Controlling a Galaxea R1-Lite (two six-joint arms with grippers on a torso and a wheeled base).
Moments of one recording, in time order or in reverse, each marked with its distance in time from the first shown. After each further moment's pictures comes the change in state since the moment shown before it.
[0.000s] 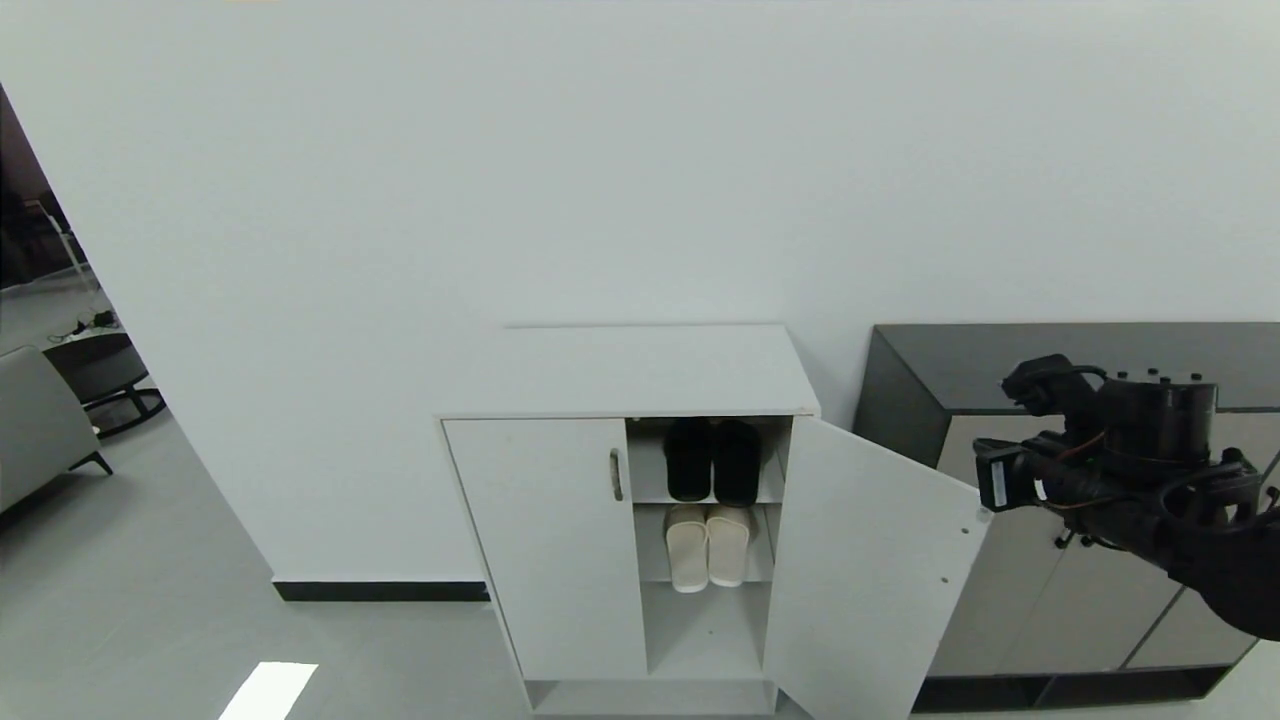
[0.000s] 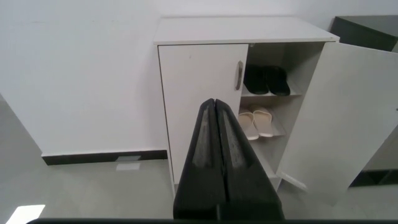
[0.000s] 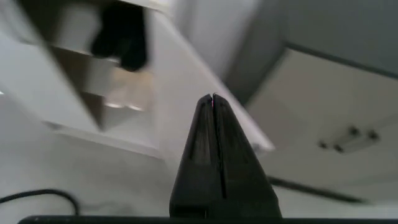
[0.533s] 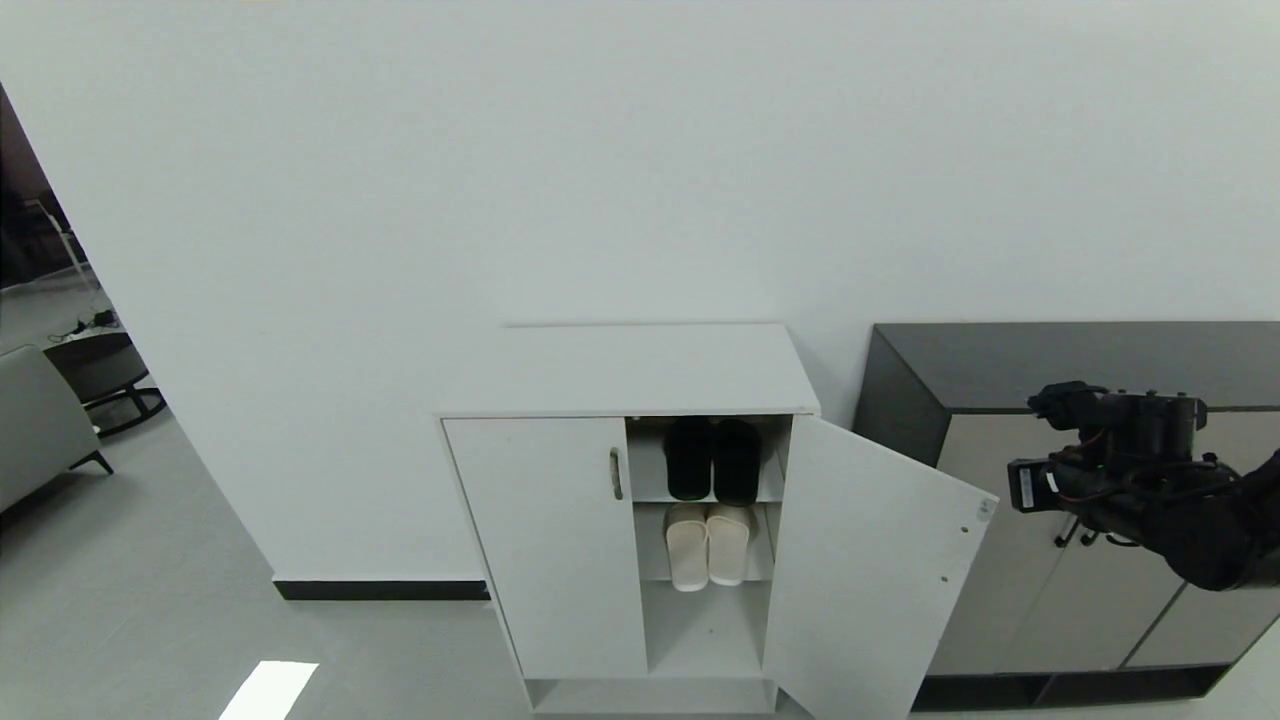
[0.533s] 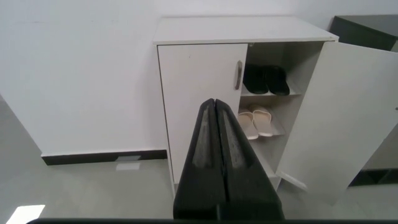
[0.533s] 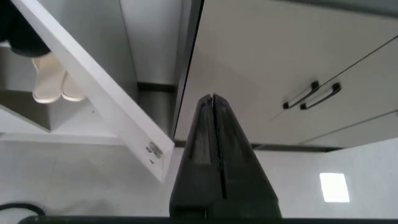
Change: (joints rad) left arm 0.000 0.000 0.000 0.000 0.000 0.000; right arm -0.204 0.234 -0.140 0.002 0.049 -0.010
